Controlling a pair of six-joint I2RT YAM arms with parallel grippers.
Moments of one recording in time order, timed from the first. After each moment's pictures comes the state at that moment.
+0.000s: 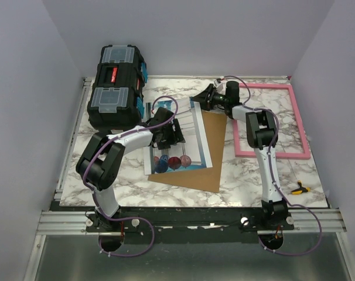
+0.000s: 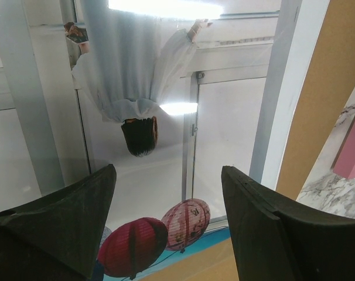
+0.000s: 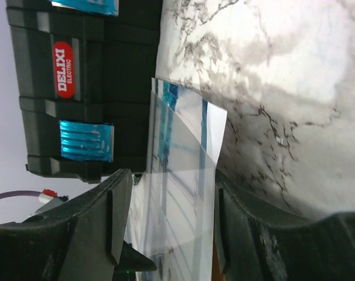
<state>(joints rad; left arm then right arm) -0.54 1.78 1.08 -0.22 0.09 -0.81 0.19 2.62 1.86 0.46 -0.93 1.03</state>
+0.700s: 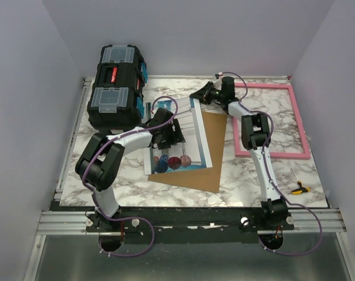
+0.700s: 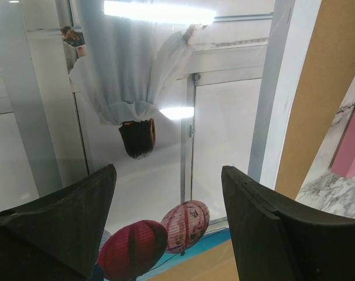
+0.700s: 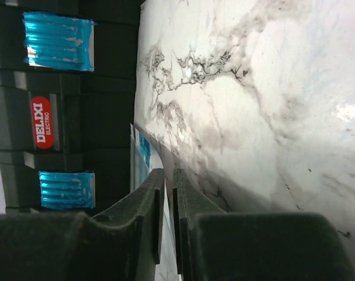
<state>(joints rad) -0.54 1.78 1.06 -0.18 0.09 -0.81 0.20 2.82 2.24 0.29 -0.81 1.05</state>
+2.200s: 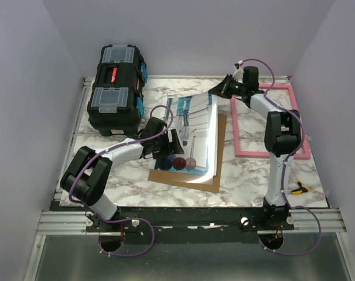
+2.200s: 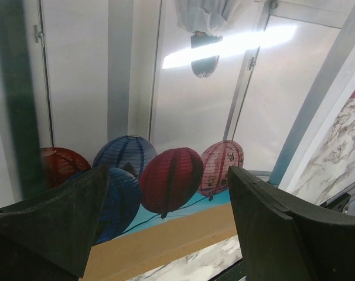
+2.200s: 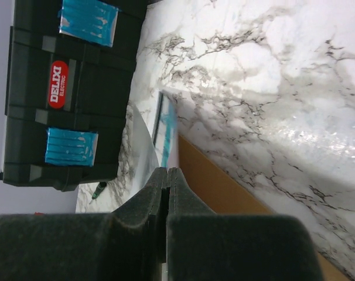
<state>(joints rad) -0.55 1.58 0.84 -0.14 0.24 -0.73 0.11 2.24 1.72 0.07 -0.73 0.66</state>
